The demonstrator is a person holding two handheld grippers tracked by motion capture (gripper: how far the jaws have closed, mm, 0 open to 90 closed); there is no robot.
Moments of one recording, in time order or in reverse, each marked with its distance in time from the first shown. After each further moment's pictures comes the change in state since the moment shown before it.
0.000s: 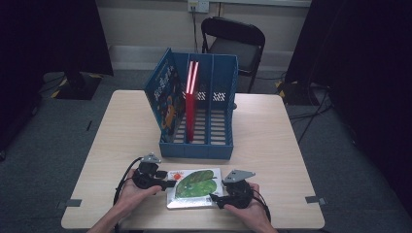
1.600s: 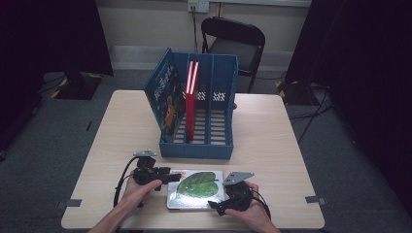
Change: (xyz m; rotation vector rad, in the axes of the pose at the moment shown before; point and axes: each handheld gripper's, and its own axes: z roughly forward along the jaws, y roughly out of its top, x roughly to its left) left arm 0.007 0.006 -0.002 -0.153 -0.155 -0.198; right arm 0.002 -0.005 0.001 0.030 0.075 -0.031
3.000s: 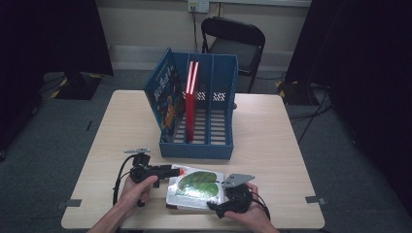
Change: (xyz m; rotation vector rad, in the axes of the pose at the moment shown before) left arm -0.003 0.003 -0.012 -0.079 -0.122 -0.112; right arm 0.006 0.000 -0.004 -0.043 0.011 -0.028
